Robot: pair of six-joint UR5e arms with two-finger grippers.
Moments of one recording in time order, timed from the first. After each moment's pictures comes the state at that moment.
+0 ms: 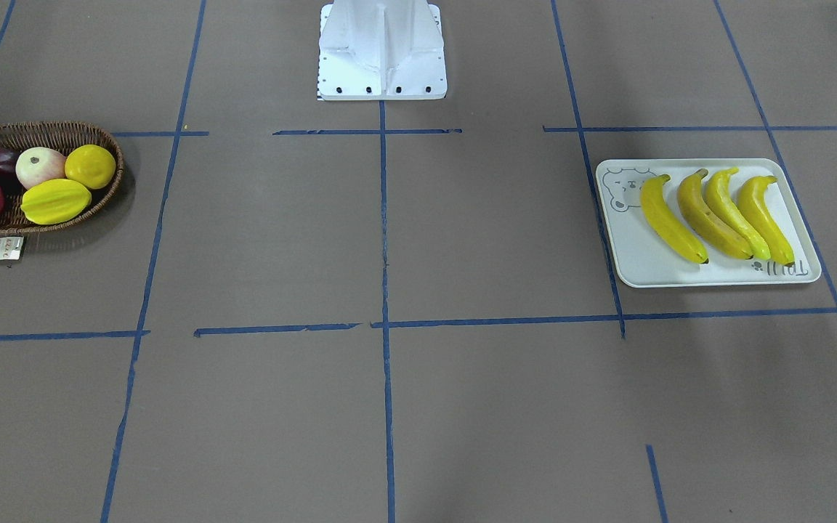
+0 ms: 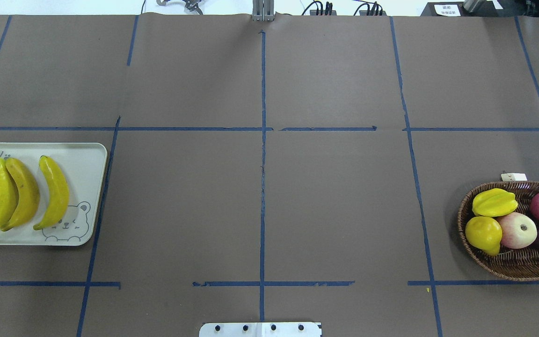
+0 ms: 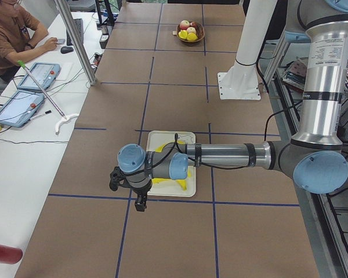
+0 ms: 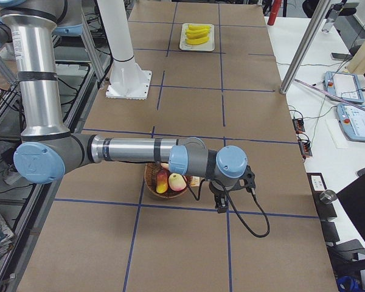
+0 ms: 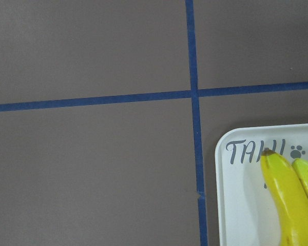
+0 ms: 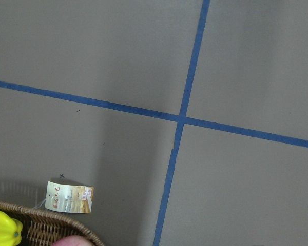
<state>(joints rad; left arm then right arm) -1.54 -1.60 -1.52 -1.62 -2.38 0.04 1.64 -1.51 1.53 -1.69 2.44 -0.29</state>
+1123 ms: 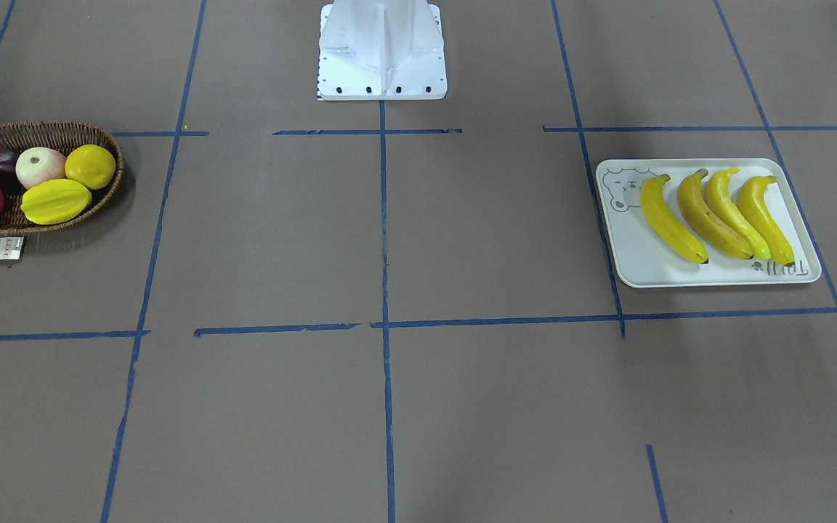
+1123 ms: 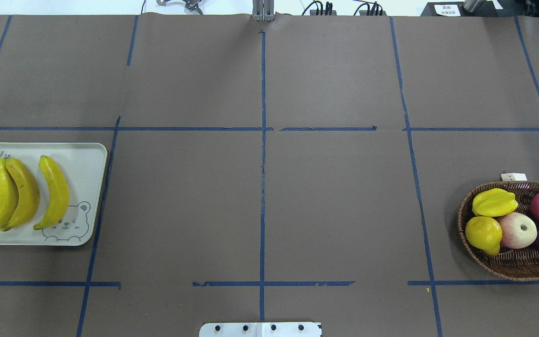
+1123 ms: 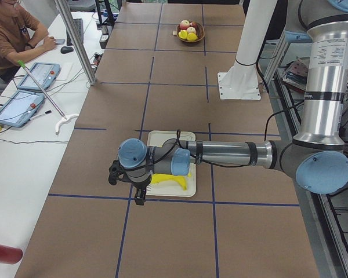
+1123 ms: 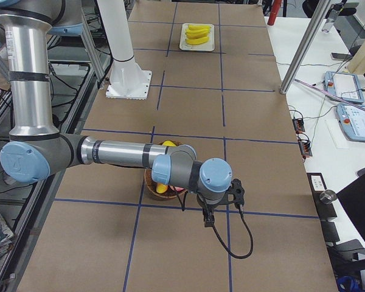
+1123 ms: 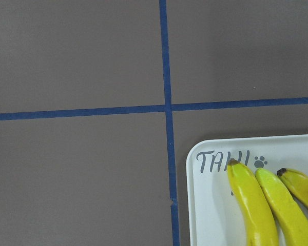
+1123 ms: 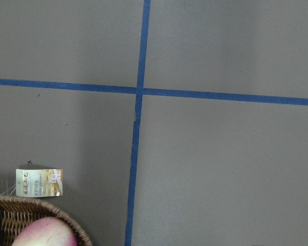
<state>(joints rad) -1.56 -1.59 -1.55 -1.61 -2.41 0.02 1.70 -1.59 1.59 -1.68 2.41 -0.21</state>
